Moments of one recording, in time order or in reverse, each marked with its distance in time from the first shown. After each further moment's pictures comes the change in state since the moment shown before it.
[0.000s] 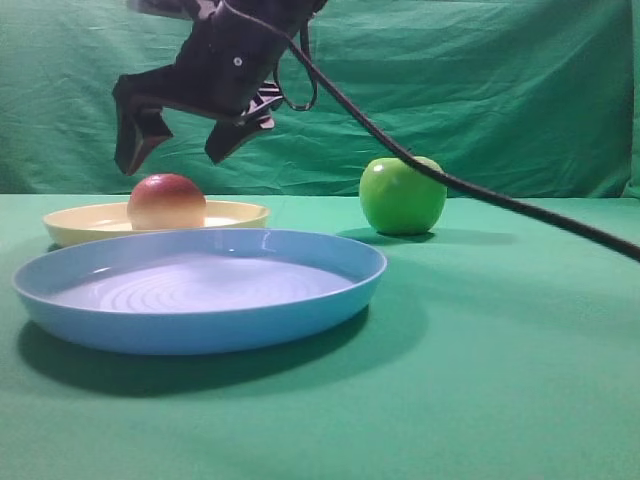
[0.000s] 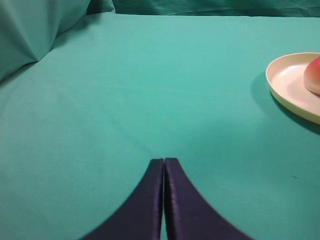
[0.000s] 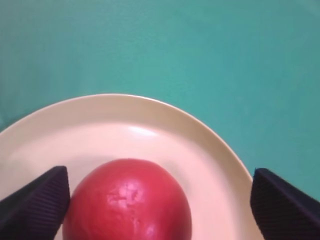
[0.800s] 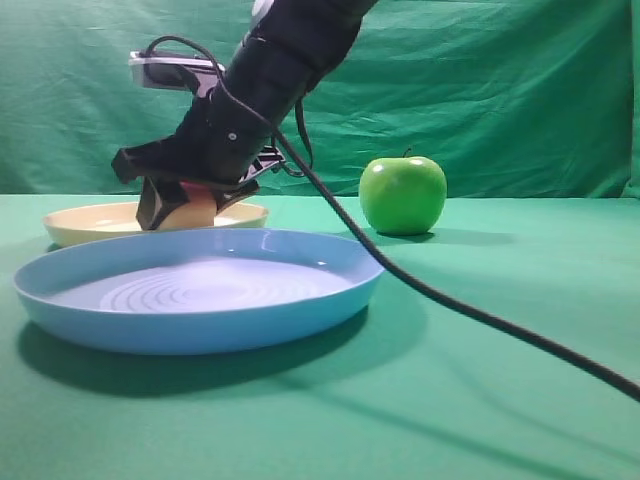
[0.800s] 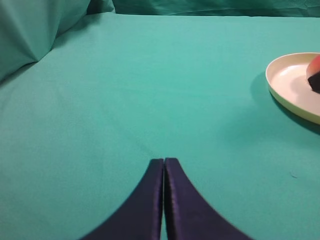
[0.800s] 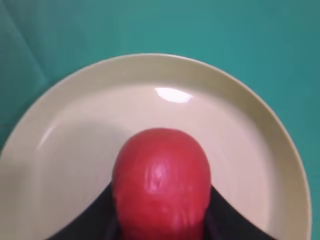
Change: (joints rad) left arm 0.000 0.000 0.000 0.000 0.000 0.000; right arm -0.020 -0.086 -0.003 0.001 0.210 0.043
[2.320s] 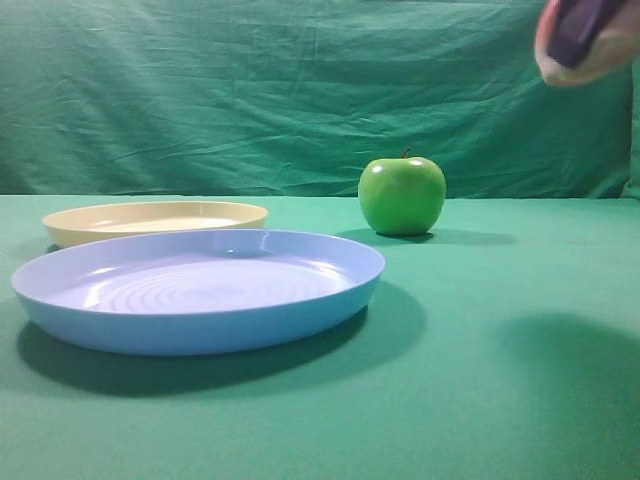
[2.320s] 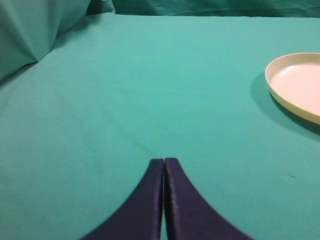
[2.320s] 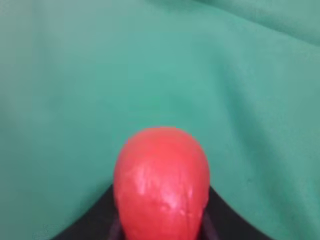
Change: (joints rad) left arm 0.000 0.000 0.000 0.000 0.000 0.001; right arm -0.336 -0.854 1.260 -0.232 -0.205 0.334
